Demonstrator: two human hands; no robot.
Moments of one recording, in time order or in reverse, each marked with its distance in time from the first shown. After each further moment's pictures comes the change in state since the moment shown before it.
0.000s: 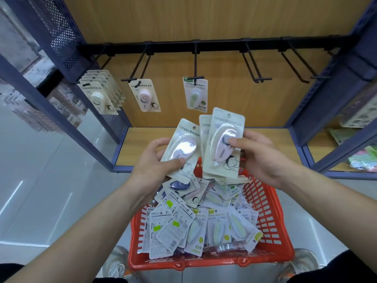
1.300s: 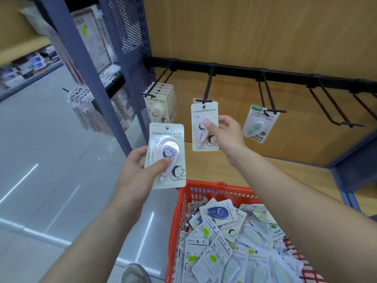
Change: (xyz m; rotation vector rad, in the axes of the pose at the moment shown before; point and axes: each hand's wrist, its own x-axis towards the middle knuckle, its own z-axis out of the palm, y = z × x) left_hand 0.008 0.008 -0.149 -0.187 0.377 0.141; right_hand 0.180 0.014 0.183 -0.329 0.202 -0.190
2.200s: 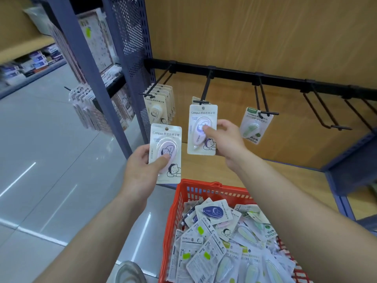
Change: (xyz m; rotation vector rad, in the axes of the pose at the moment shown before) left_hand 0.003 -0.005 0.014 0.029 0.063 0.022; right_hand -0.033 -0.023 -0.008 0.012 -0.040 0.081
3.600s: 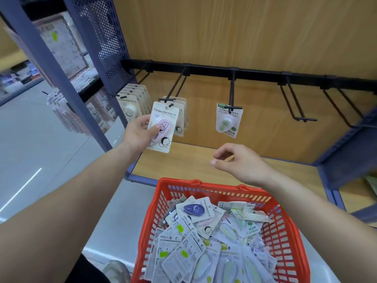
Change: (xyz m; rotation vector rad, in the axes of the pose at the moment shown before) left_hand 0.090 0.012 0.071 0.299 -0.148 0.152; right_hand -0.033 0.023 -0.136 -0.707 -0.271 -0.164
